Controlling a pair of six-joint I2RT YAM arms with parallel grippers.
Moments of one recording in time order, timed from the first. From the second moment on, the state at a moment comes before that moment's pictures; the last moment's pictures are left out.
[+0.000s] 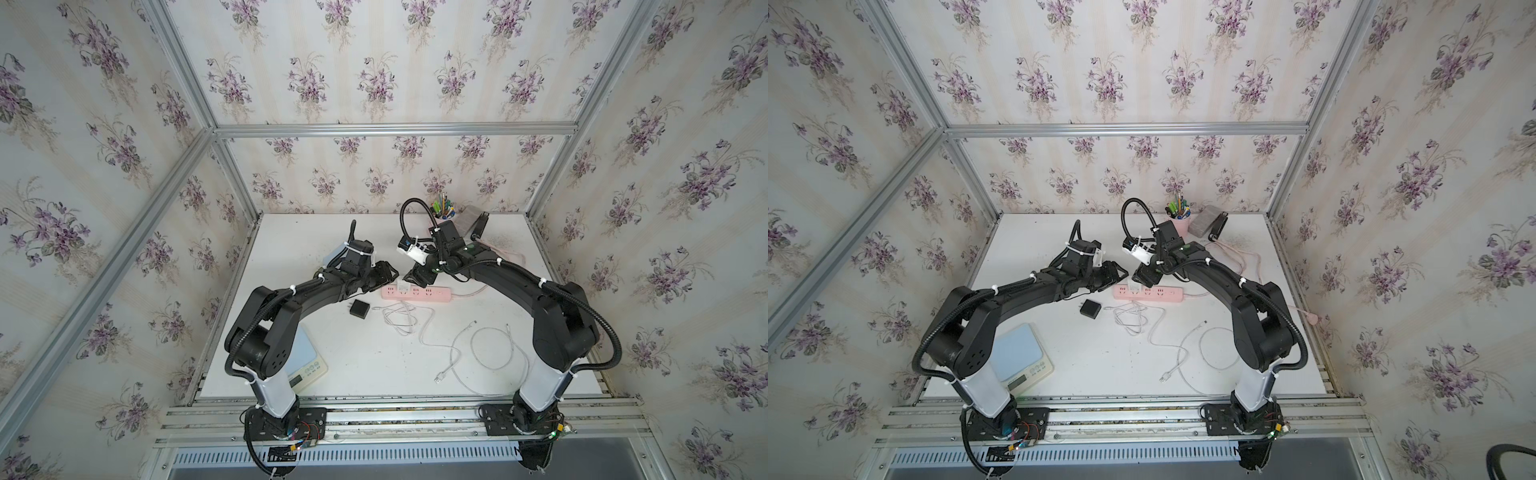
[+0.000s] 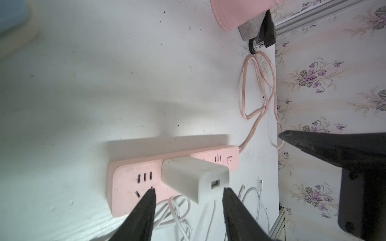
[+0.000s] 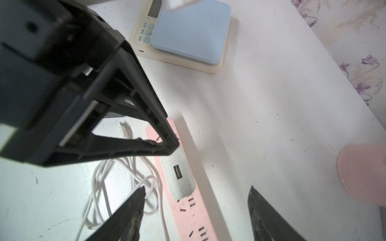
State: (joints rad) left arm -0.49 1.73 1.08 -0.08 0.32 -0.76; right arm 0.53 1.74 1.34 -0.48 -0.30 -0.49
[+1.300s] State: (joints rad) left arm -1.33 1.89 1.11 -0.34 -0.20 -0.32; right arm 0.18 1.15 0.57 -0.36 -0.38 0.57
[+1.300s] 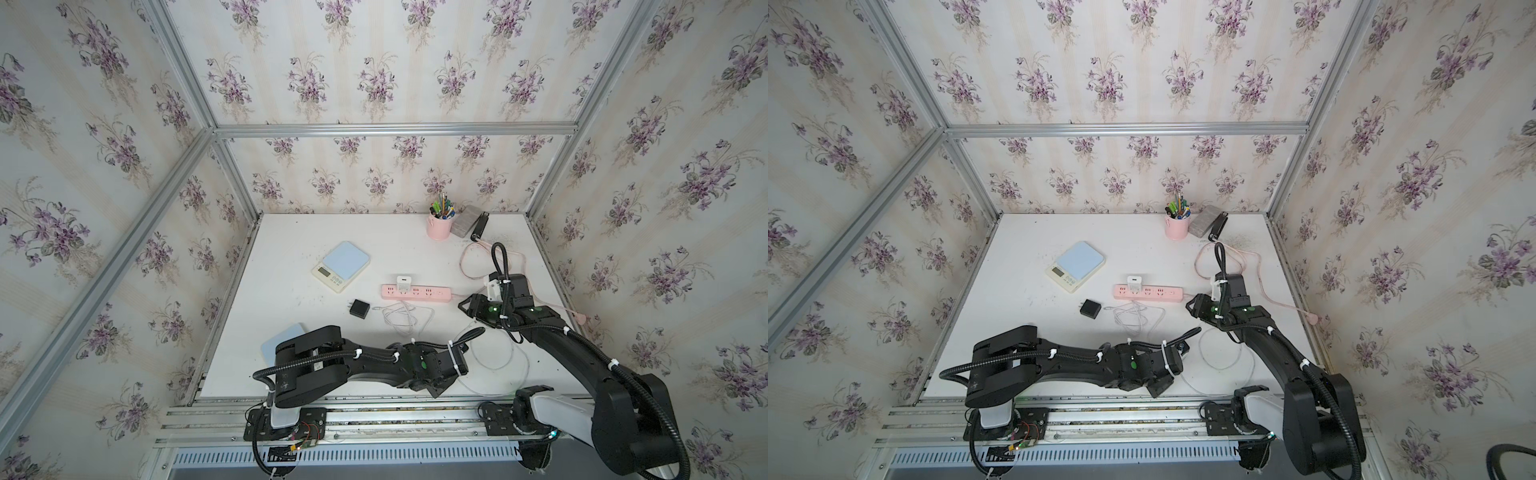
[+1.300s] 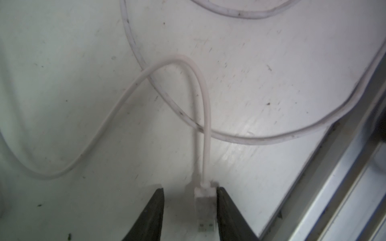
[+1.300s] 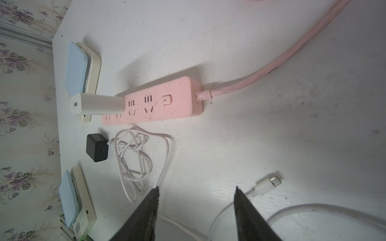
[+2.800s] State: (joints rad) left arm -1.09 1.51 1.03 -0.29 -0.14 -0.27; right arm 0.41 1.32 0.83 -0.25 -0.81 0.87
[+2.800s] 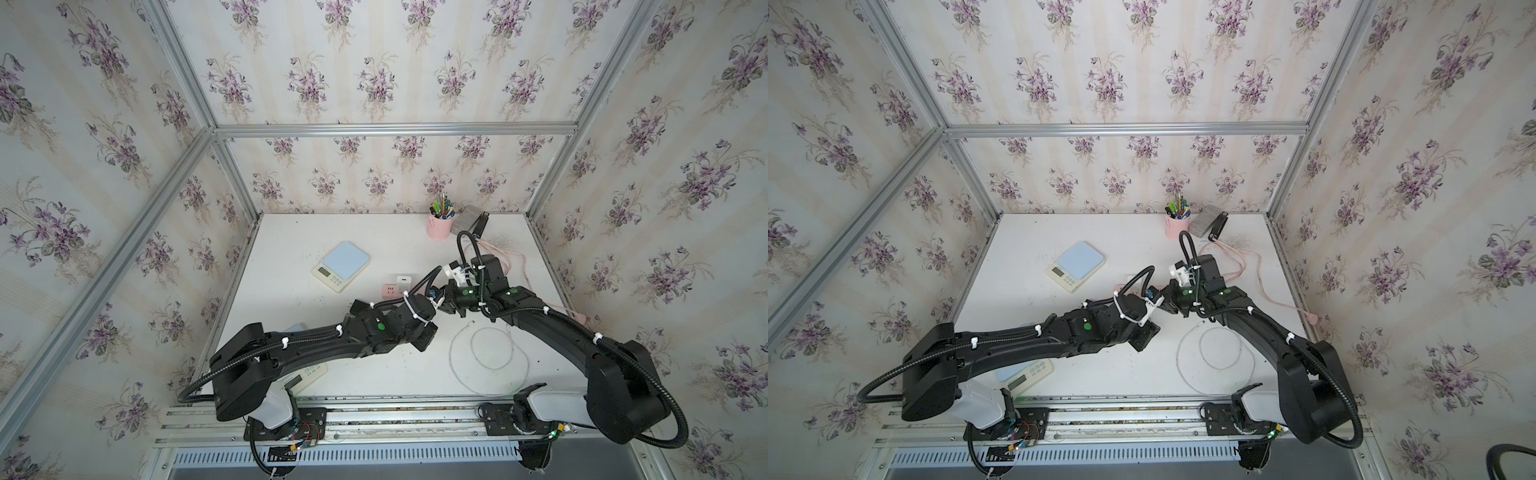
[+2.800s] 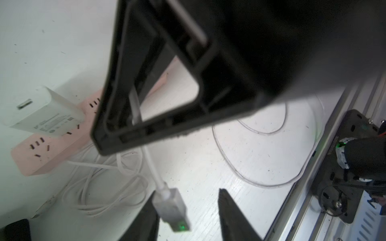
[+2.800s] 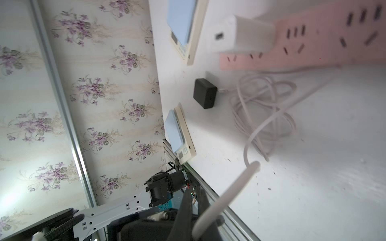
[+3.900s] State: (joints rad) left arm -0.80 1.27 0.70 0.27 0.40 -0.37; right arm 0.41 1.30 0.98 -0.19 -0.98 0.65
